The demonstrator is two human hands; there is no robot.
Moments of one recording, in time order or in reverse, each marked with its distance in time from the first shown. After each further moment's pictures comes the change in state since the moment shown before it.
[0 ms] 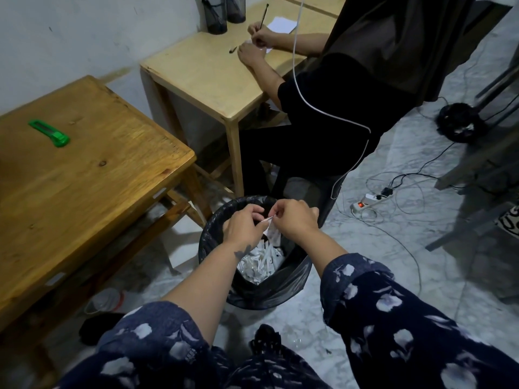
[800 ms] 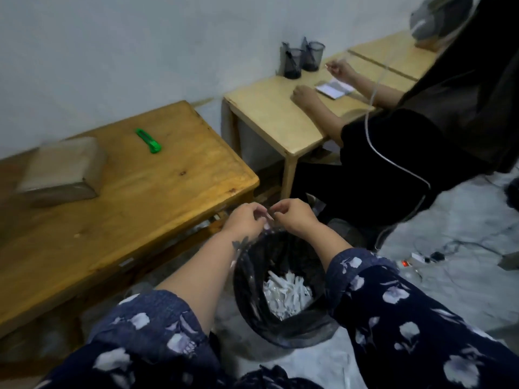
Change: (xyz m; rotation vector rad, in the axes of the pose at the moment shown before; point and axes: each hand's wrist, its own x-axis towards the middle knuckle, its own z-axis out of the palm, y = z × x) left_hand 0.003 -0.027 -0.123 -0.027 0.131 -0.073; right_hand 0.027 -0.119 -0.007 0.179 -0.187 -0.244
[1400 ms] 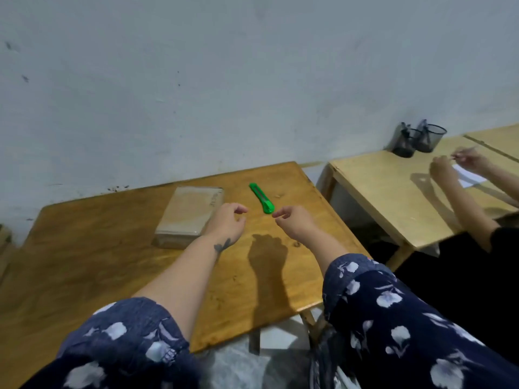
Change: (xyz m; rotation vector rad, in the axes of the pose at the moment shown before) left_hand 0.047 -0.177 -0.271 0.036 0.462 -0.165; right_hand 0.131 -0.266 0.127 -0.029 -0.093 -0.224
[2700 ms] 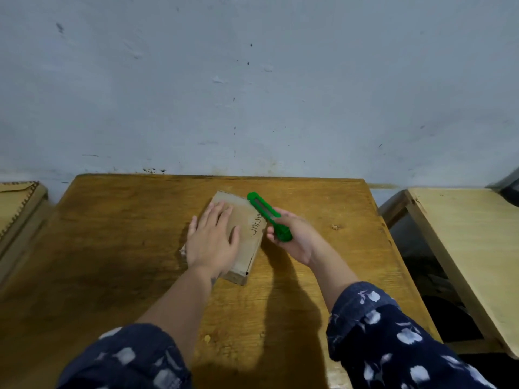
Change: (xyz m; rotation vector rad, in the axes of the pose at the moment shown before) left_hand 0.064 -0.115 -0.007 0.387 0.210 -0.165; right_hand 0.130 -0.058 0.080 0.991 -0.581 0.248
